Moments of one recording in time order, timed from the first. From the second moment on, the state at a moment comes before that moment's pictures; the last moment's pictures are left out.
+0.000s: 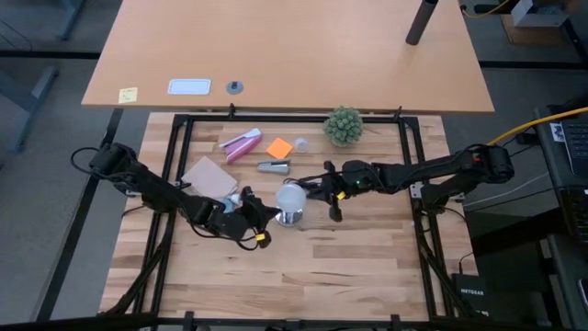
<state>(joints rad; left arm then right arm) -0.41 1.49 0.80 0.17 -0.76 -0.48 0.01 1.37 0.72 0.23 -0.14 0.02</state>
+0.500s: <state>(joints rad) -0.40 1.49 0.80 0.14 -0.78 -0.52 0.01 1.37 0.72 0.24 -0.22 0.02</state>
